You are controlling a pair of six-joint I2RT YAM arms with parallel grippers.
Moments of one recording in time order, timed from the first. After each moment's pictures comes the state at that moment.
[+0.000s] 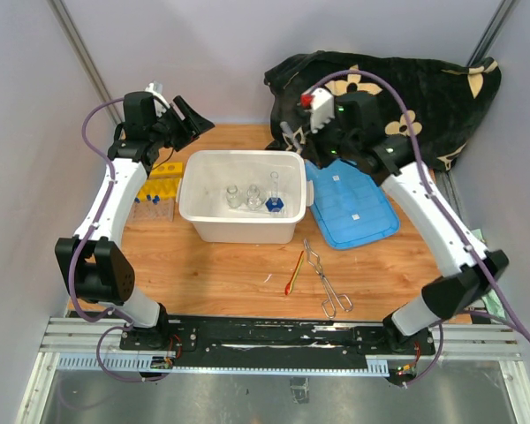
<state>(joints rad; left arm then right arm) -0.06 1.55 1.49 -0.34 0.35 -0.69 0.49 1.48 1.71 -0.75 -0.21 -0.14</state>
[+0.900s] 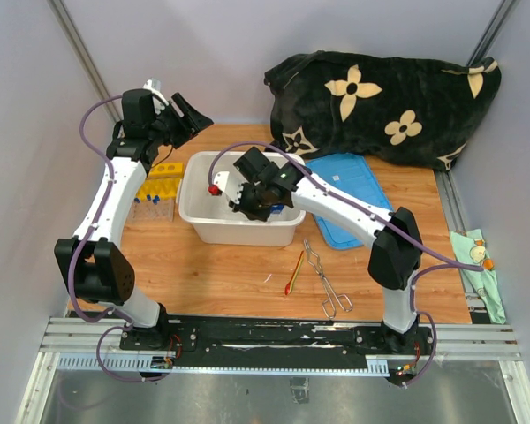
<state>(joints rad) -0.06 1.55 1.51 -0.34 0.33 -0.69 0.90 1.92 1.80 -0.86 -0.20 -0.48</state>
